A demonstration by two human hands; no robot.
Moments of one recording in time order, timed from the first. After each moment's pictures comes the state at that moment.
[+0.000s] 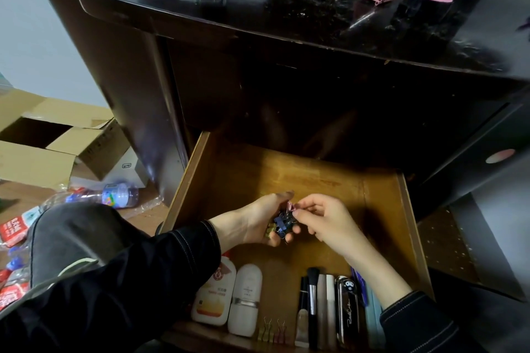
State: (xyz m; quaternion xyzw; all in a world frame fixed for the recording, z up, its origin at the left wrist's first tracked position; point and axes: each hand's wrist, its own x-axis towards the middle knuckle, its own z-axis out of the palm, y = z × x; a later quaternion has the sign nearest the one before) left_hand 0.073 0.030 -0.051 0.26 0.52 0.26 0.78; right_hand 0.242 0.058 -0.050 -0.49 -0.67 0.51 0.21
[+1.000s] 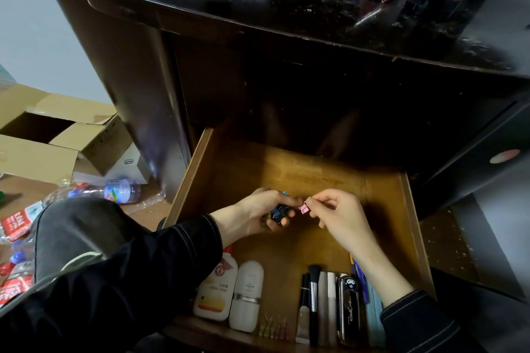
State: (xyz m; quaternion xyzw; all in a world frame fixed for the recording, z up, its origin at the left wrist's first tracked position) left_hand 0.066 0.037 -0.058 0.23 0.56 0.34 0.72; right_hand 0.249 0.062 -0.049 -0.54 -0.69 0.41 0.26
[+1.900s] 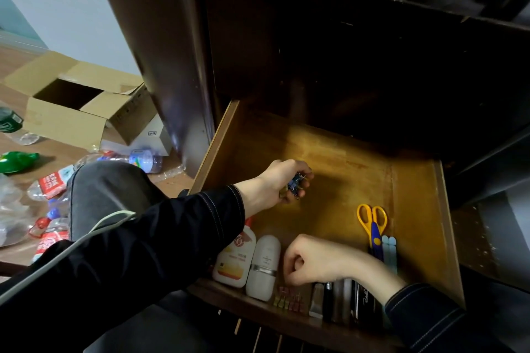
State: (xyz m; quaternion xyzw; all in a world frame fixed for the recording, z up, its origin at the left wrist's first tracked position) left_hand 0.061 0.039 -0.062 0.21 0.62 0.38 0.66; right_hand 0.218 0.006 -0.075 -0.27 -0.82 0.45 -0.23
